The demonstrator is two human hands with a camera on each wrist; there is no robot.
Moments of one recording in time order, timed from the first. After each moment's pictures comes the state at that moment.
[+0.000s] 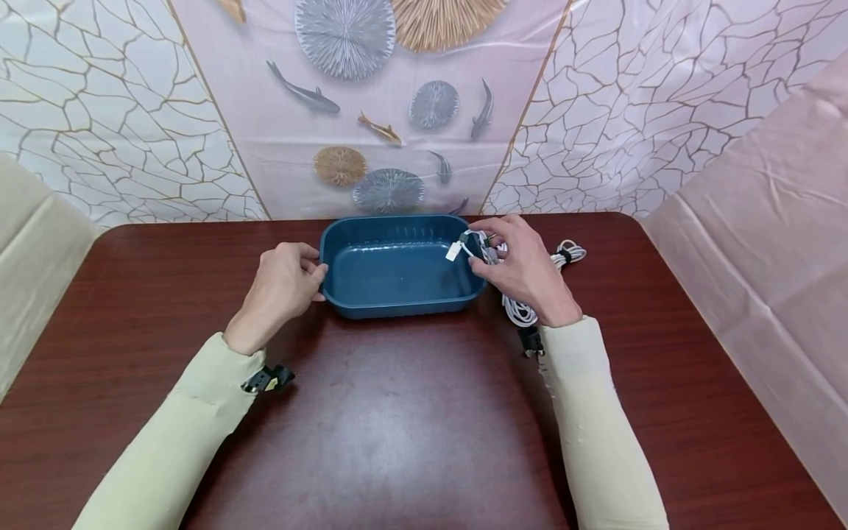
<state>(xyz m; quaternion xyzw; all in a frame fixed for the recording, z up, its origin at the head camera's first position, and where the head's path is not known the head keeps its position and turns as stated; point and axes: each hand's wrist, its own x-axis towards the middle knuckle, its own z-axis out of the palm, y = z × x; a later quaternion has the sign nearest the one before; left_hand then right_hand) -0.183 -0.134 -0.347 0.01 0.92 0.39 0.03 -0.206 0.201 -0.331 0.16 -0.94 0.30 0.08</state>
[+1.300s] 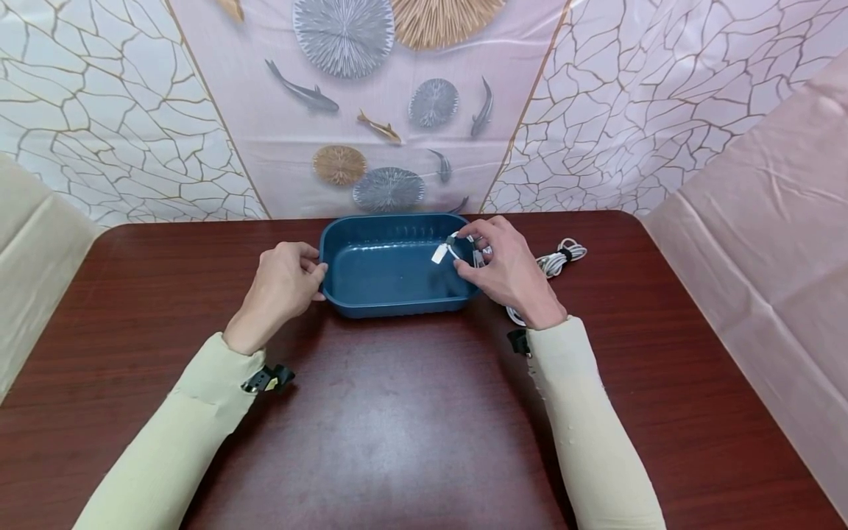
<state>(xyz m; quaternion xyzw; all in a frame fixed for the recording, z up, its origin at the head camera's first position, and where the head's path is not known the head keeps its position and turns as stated) -0.184 -0.134 -0.348 0.01 0.92 0.39 0.02 -0.204 0.183 -0.338 0.16 -0.94 0.28 0.08</state>
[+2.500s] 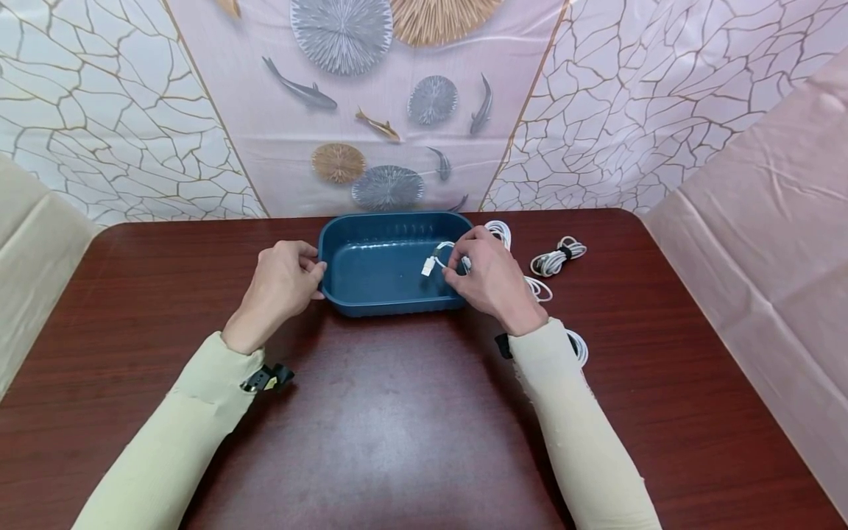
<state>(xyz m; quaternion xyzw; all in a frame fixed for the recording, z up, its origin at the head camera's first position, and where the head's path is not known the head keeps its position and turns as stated) -0.183 -0.133 -0.347 0.01 0.92 0.38 0.02 -0.197 0.162 -0.345 0.16 -0.96 0.21 0.06</state>
